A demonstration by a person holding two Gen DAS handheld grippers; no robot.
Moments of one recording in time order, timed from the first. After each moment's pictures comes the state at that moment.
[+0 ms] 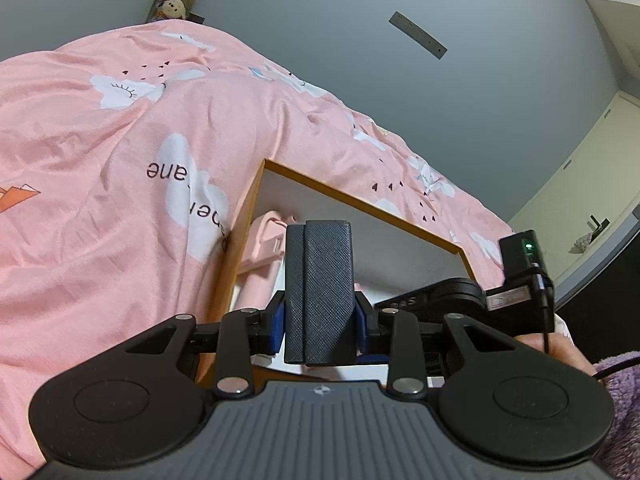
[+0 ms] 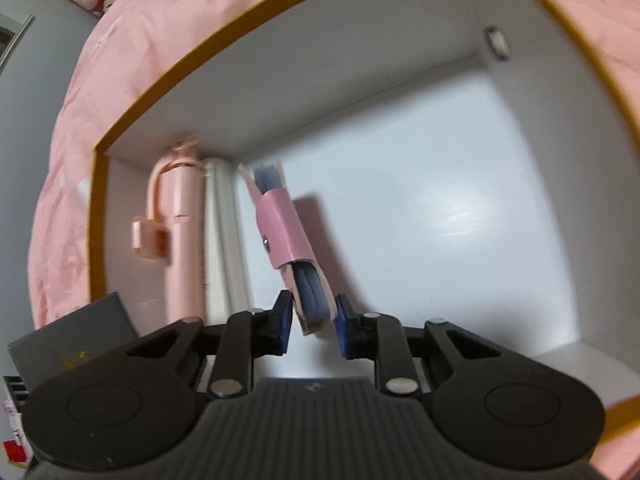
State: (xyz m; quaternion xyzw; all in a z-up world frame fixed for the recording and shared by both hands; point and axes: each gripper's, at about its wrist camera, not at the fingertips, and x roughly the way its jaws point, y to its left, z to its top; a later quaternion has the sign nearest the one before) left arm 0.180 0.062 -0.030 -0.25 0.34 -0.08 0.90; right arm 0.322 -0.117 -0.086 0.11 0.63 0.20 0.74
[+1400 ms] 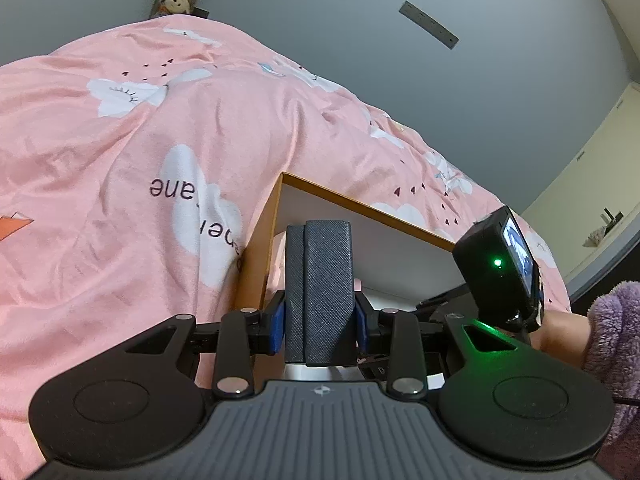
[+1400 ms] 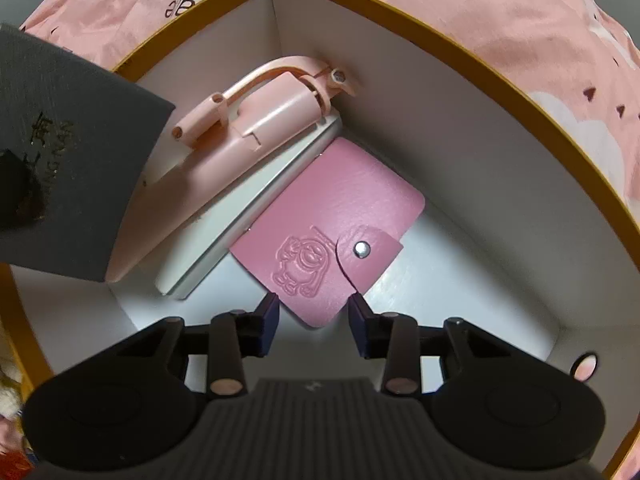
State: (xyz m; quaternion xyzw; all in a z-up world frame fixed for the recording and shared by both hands) left arm 0.222 0.073 -0.036 -0.23 0.36 -0.07 0.90; right arm 0.342 -0.027 -0.085 -0.33 0.52 0.41 0.67
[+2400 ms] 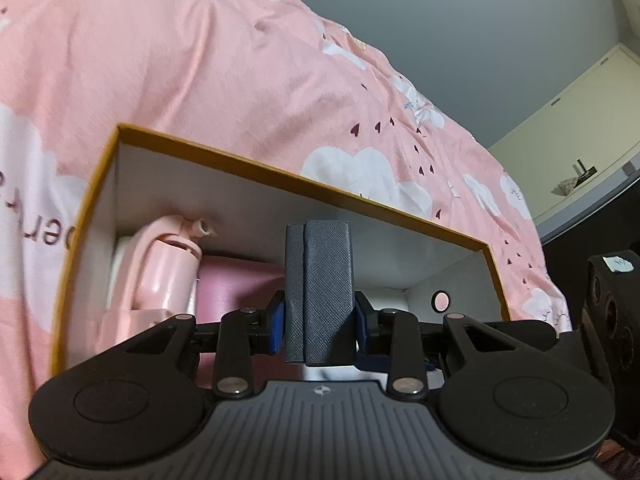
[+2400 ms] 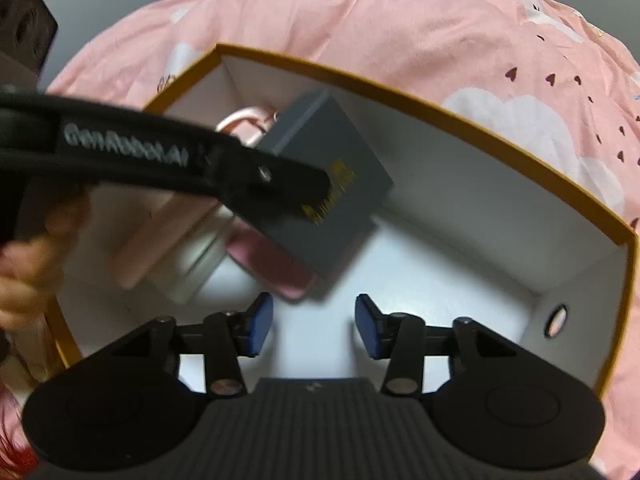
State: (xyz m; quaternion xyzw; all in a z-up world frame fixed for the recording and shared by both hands) left arm 0.352 0.016 -0.091 -0.25 0.46 -0.17 0.84; right arm 0.354 -0.081 -0.072 -0.22 0.49 0.43 0.72
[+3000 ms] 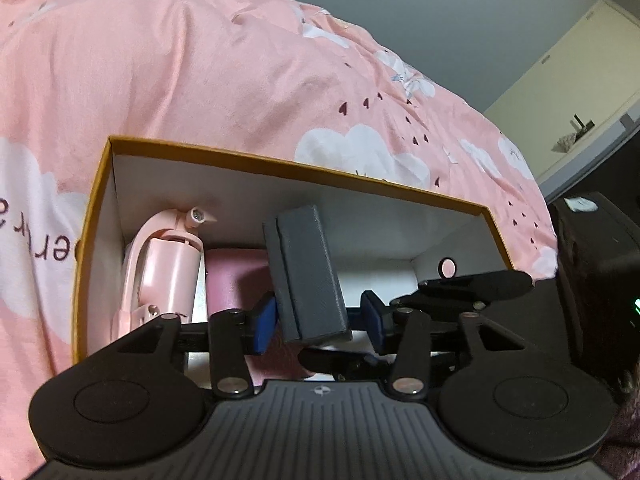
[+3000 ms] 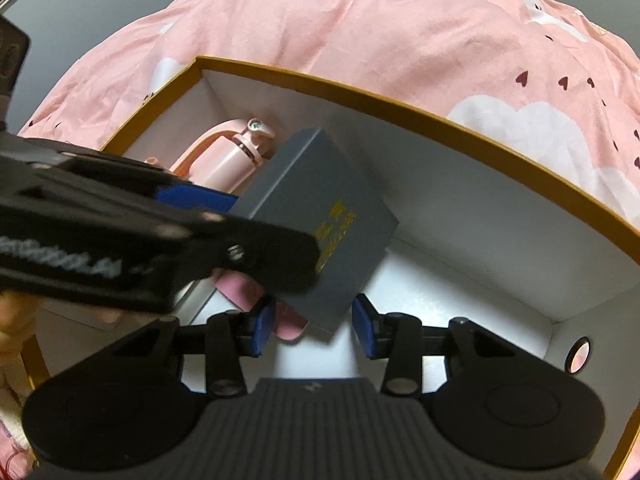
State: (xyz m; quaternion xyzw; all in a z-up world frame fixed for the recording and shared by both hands) left arm 0.345 0.010 -0.081 -0.17 0.47 -0.19 0.84; right arm 0.369 -0.067 -0.090 -0.20 0.49 0.43 0.73
